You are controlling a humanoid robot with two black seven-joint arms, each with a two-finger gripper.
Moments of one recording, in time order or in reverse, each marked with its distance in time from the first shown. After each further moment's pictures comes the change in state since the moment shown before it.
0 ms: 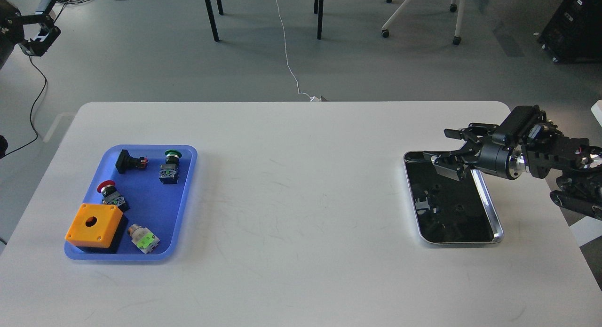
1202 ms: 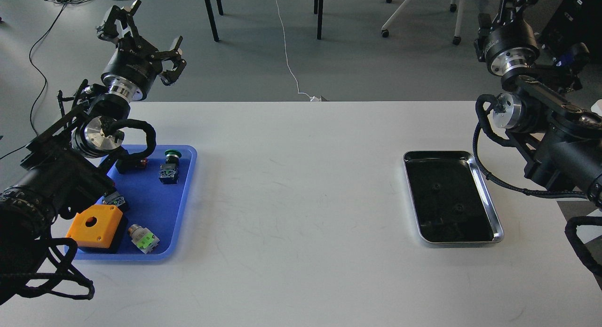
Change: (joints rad) left arm -0.031 -0.663 -0.236 0.467 -0.022 0.001 0.162; right arm -0.207 0.272 1.151 -0.295 1.175 0.372 0.000
